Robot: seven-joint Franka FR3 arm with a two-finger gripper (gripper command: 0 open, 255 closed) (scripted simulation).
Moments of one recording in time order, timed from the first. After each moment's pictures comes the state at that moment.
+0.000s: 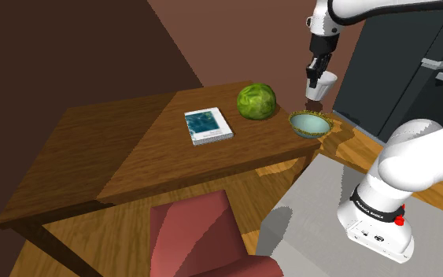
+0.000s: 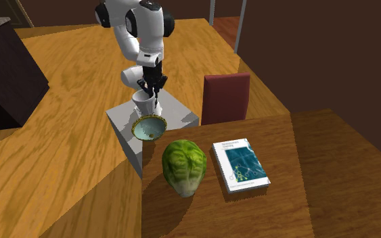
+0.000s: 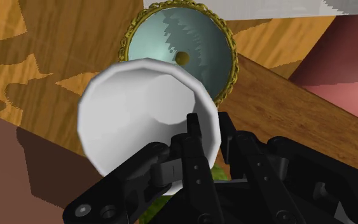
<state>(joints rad) -0.04 -0.74 -0.12 -2.41 -0.21 1.68 -0.11</state>
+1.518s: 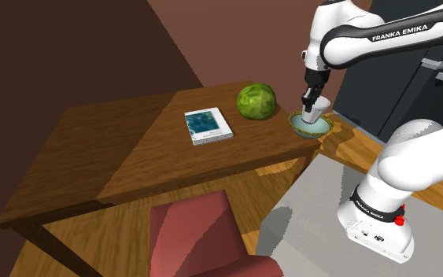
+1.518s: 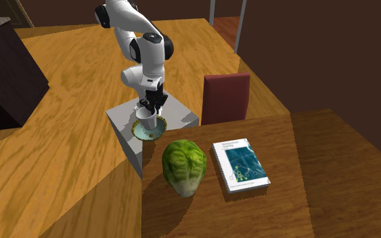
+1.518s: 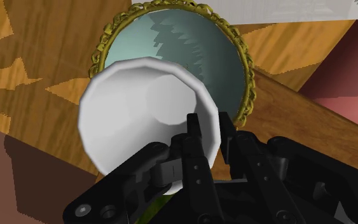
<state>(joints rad) -0.06 -0.75 -0.16 -2.67 -0.25 1.93 -0.09</state>
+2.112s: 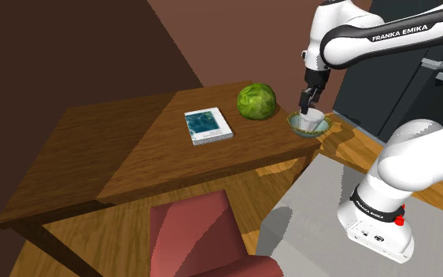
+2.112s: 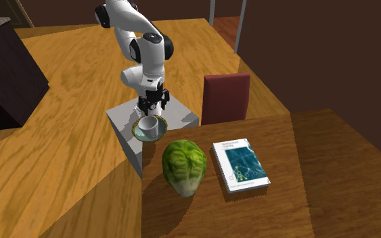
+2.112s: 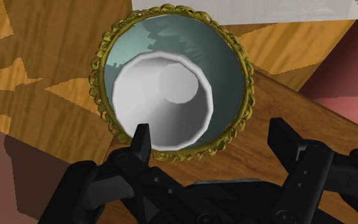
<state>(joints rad) -0.06 -0.75 -0.16 -2.67 -0.25 1.93 -0.09</state>
